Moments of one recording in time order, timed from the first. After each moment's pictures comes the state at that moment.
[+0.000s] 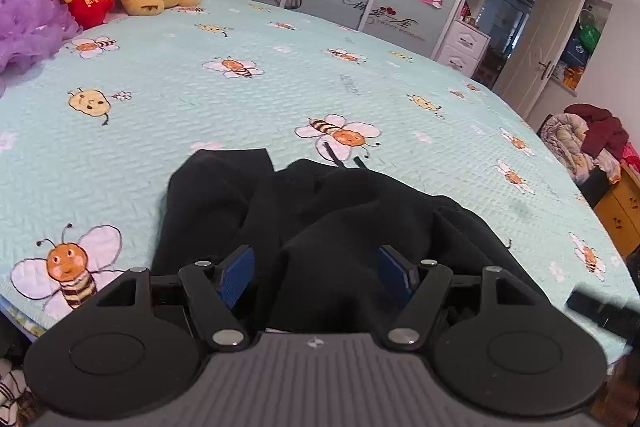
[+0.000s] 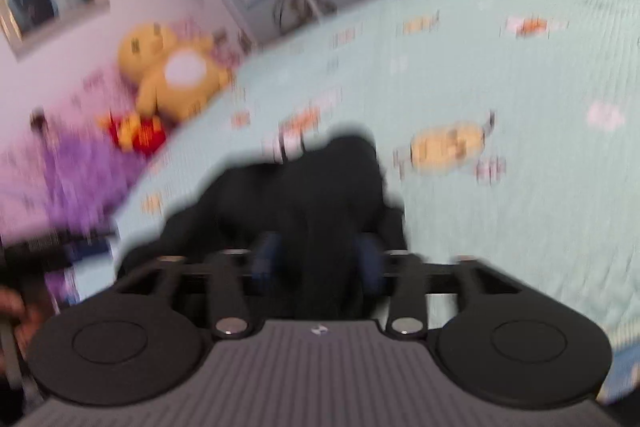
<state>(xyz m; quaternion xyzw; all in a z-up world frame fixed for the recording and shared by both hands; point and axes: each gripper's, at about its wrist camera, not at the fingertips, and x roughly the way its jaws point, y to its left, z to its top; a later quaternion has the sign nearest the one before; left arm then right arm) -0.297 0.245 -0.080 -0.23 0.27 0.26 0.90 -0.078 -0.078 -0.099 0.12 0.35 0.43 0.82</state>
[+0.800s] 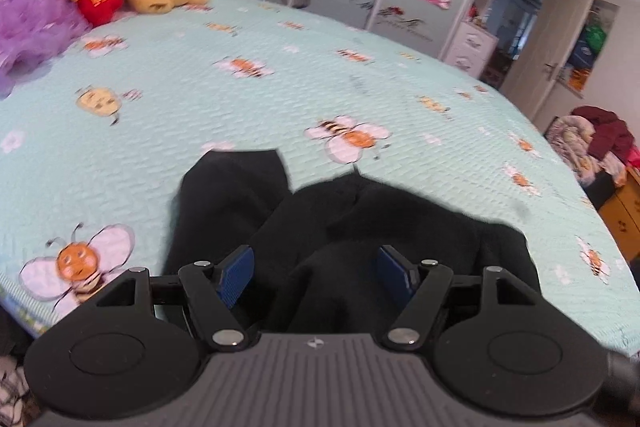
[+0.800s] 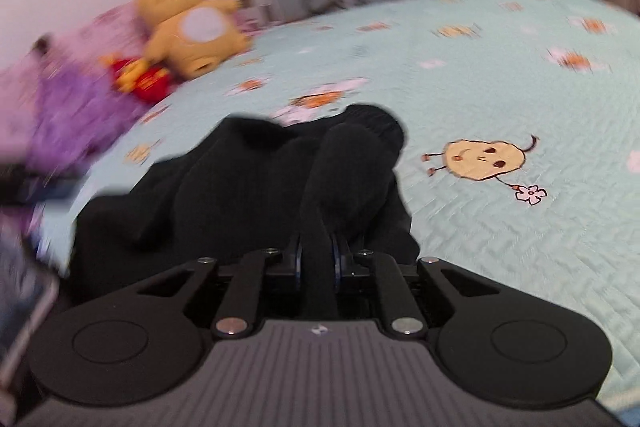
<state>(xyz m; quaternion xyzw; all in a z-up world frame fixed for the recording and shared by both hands) -0.294 0.245 -0.077 -0.23 0.27 0.26 0.90 -0.139 -0.047 -0.129 -0.02 0.32 0.49 0.81</state>
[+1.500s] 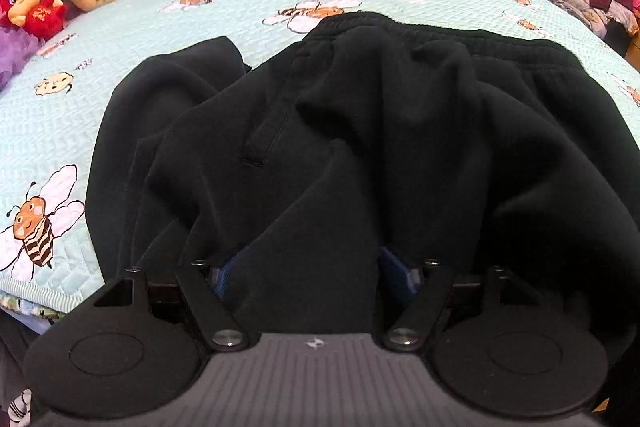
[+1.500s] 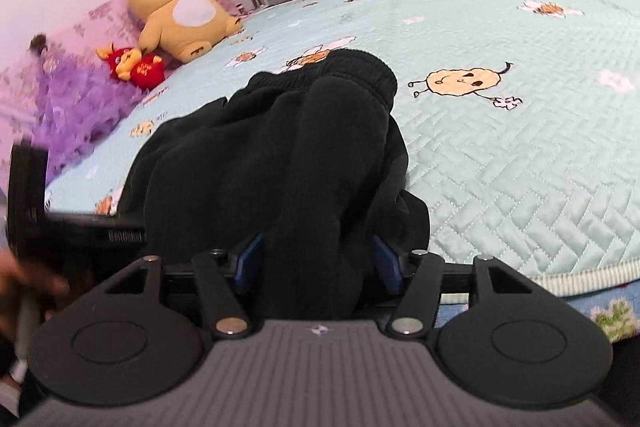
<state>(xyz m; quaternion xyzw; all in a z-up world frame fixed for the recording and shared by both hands) -0.260 0.177 -0.189 -0.09 0.40 0.24 0.88 -0.162 -0.078 -0.154 0.03 0.37 0.44 0.81</state>
